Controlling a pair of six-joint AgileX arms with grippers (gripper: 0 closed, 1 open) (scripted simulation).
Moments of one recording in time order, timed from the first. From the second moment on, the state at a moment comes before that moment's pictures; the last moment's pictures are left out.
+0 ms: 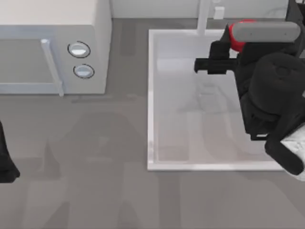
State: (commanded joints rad) left arm 0.00 0.00 0.00 0.00 0.00 0.00; right arm 0.65 1.64 0.71 0.92 0.68 0.02
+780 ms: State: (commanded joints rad) left arm 0.00 0.00 0.00 0.00 0.00 0.00; right arm 0.65 2.21 0.61 1.59 0.69 0.02
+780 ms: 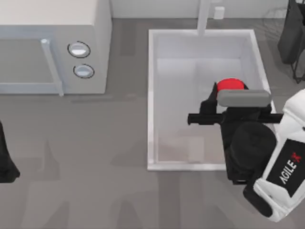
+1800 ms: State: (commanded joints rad) left arm 0.00 0.00 0.00 0.00 0.00 0.00; right arm 0.65 2.23 0.61 1.61 0.68 0.02
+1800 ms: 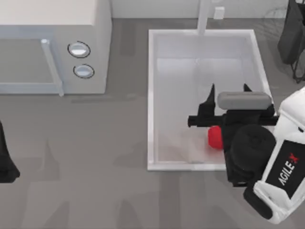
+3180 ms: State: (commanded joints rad) left arm 0.00 0.00 0.00 0.00 0.00 0.00; right arm 0.37 1.45 0.39 0.99 0.51 0.07
